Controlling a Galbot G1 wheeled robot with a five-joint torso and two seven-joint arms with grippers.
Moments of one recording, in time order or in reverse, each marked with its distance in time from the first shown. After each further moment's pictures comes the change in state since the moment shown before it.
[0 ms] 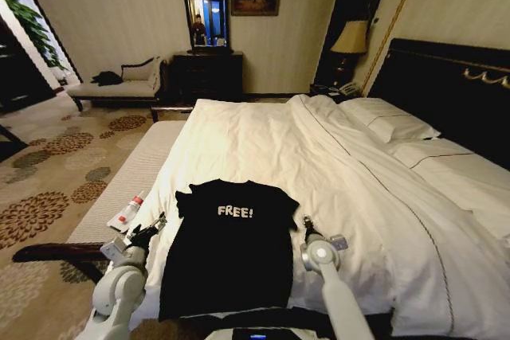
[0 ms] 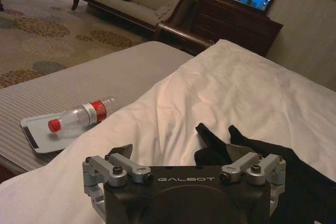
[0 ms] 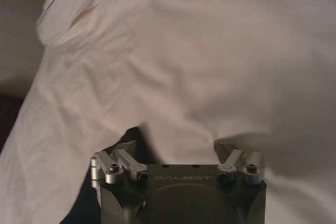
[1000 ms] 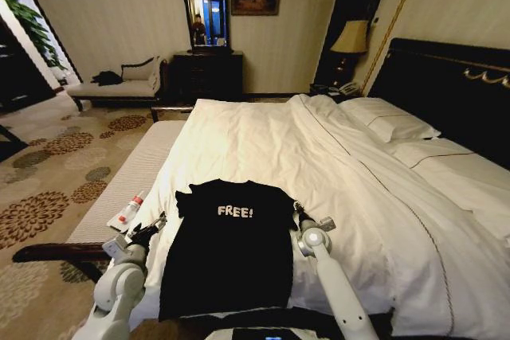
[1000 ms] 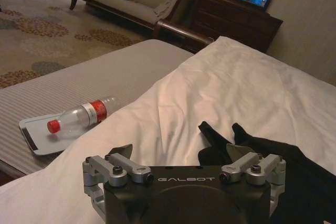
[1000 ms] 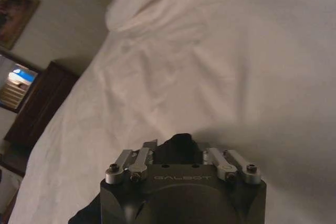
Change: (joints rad) left arm -0.024 0.031 0.012 0.040 -0.008 -0.008 0.002; right arm 0.144 -0.066 -0.076 -0.255 -0.127 0.002 -0.320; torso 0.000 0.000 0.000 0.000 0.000
